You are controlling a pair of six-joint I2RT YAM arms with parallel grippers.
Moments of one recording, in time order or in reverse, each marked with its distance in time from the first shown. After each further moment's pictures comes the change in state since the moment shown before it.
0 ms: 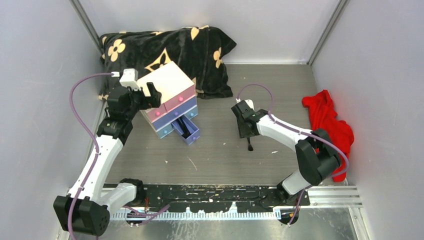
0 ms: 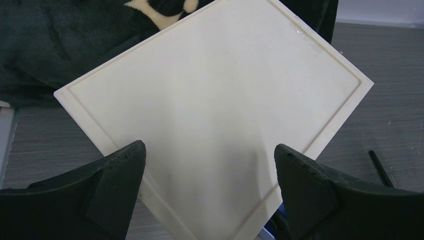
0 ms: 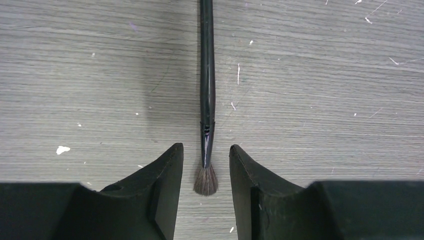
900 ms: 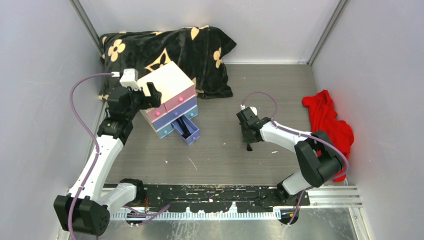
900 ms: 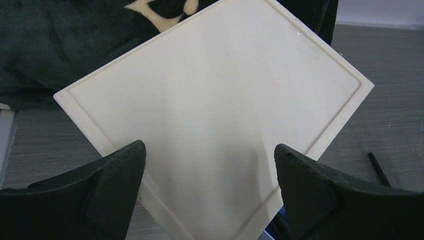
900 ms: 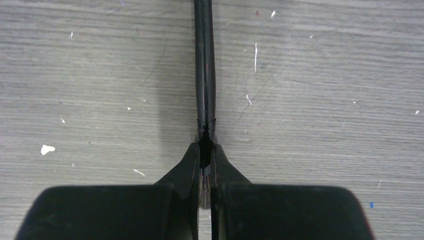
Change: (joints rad) left arm 0.000 0.002 -0.008 0.018 0.000 0.001; right arm -0.034 -0.008 -0.163 0.172 -0.094 0.034
